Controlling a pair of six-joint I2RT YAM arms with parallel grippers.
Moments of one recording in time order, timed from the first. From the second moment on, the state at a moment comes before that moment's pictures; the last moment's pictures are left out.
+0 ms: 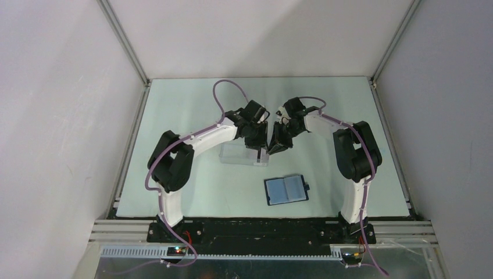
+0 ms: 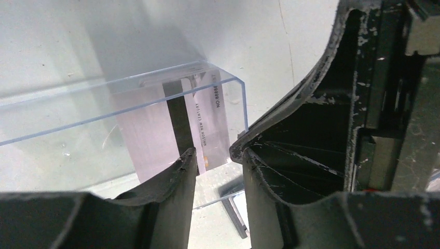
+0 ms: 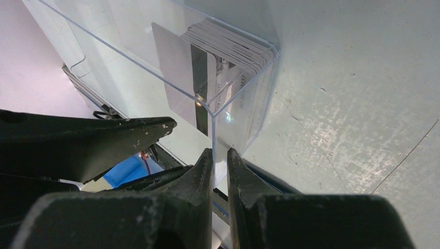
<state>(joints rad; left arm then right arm) -0.72 1.91 1.45 -0.58 0.11 -0.61 0.43 1.97 1.37 -0.62 -0.63 0.52</state>
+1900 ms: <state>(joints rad) -0.48 1.88 1.16 -0.26 0.44 -0.61 0.62 2.07 1.61 -0.80 -0.23 0.39</state>
